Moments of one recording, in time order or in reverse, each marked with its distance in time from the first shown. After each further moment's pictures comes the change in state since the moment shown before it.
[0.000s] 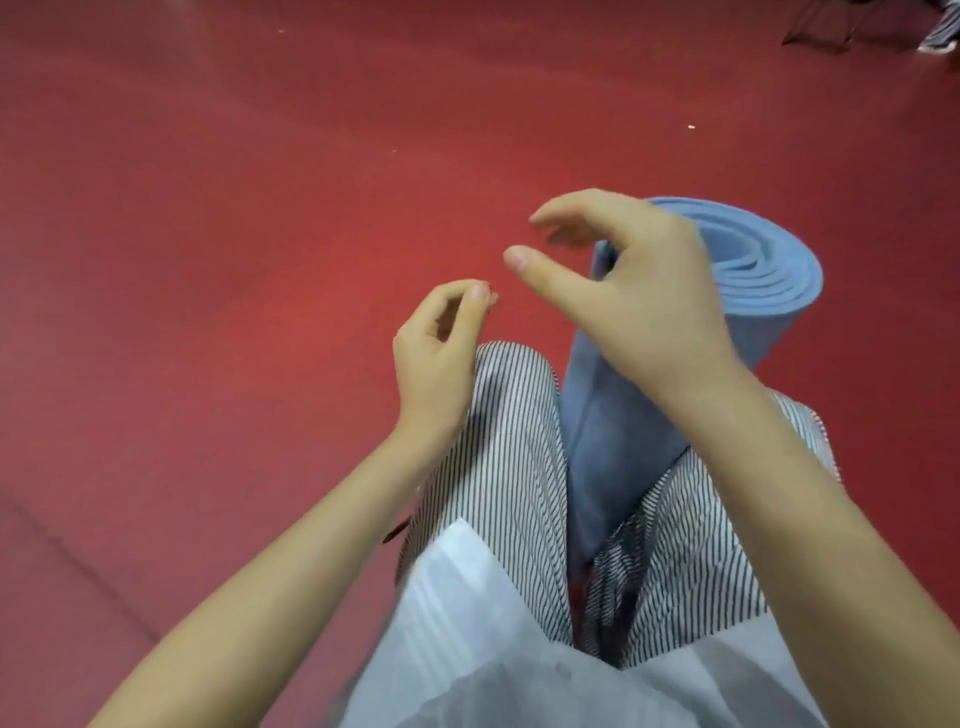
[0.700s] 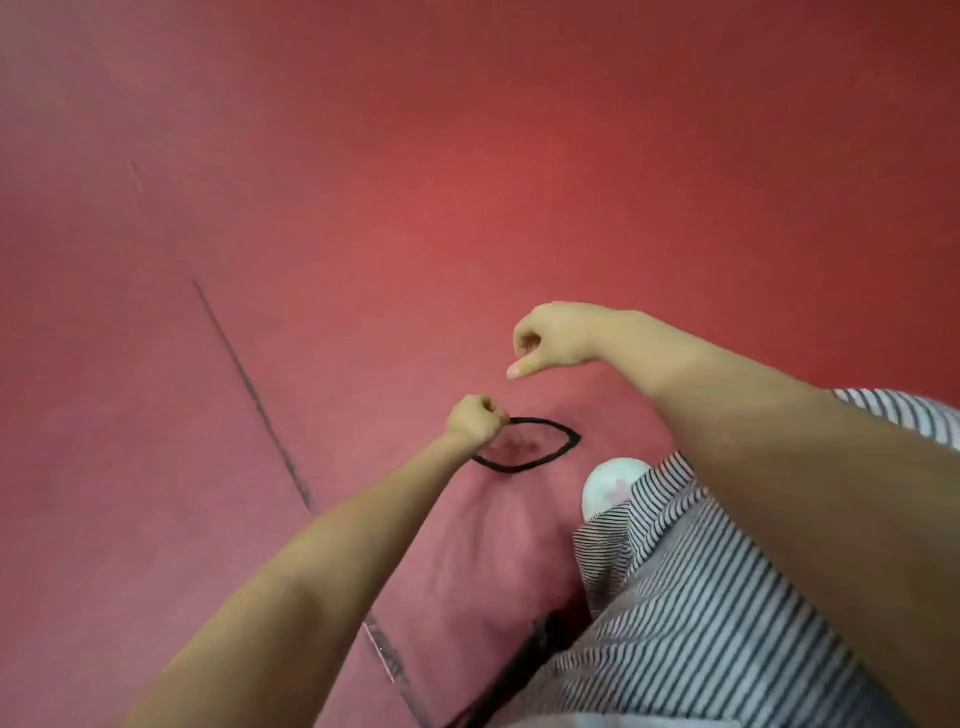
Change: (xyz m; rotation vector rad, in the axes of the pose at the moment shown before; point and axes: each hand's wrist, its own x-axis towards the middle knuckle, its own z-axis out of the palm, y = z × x) left_hand -0.035 -0.269 -0.195 0.753 -0.134 -1.159; right_hand 0.024 0.087 0.354 -0.358 -1.556 -0.176
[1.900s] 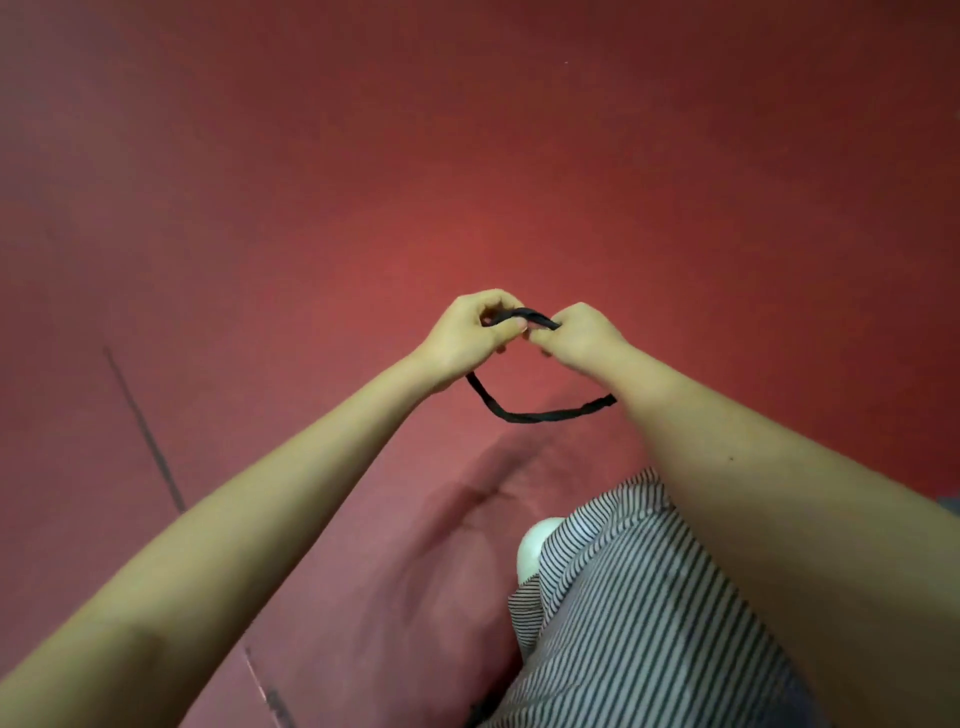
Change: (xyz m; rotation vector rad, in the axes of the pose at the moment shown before) left_hand -0.041 0.163 -0.082 -0.246 -0.030 0.745; right_hand -0.044 0.051 -0.042 0.531 0.489 0.507
